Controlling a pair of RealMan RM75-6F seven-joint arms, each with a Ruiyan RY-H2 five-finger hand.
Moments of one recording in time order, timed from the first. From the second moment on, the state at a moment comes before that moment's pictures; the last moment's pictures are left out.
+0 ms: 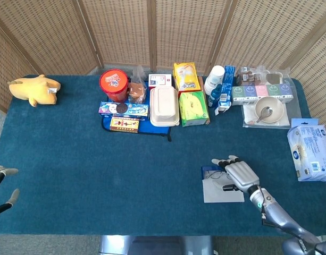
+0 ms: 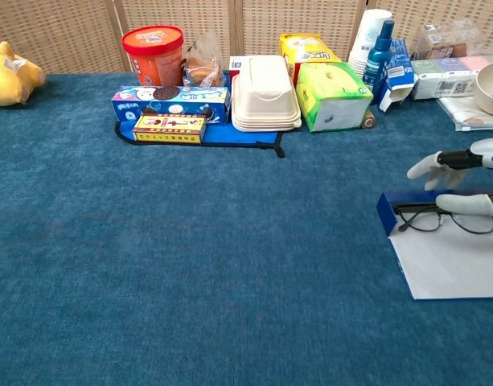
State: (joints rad) left arm 0.04 -1.03 0.00 -1.77 1.56 1.60 0.03; right arm 0.57 -1.18 -0.02 -1.71 -1.27 0.89 -0.15
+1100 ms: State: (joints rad) left arm 0.05 -1.02 0.00 -1.78 1.56 1.61 0.03; right arm 0.48 -1.12 -0.09 -1.84 -1.40 0.95 -0.14
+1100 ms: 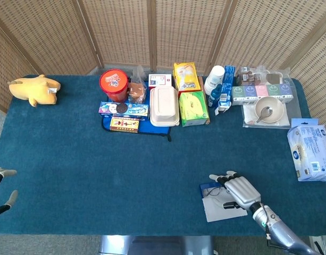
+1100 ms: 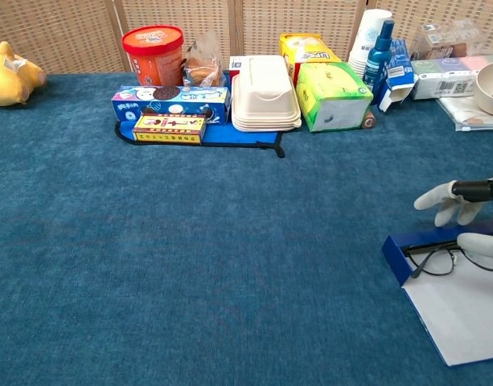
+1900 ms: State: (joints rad) left arm 0.07 -1.02 0.01 -1.77 1.57 1.63 0.02; right arm 0.51 -1.18 -0.08 -1.84 -1.44 0.90 -0.17
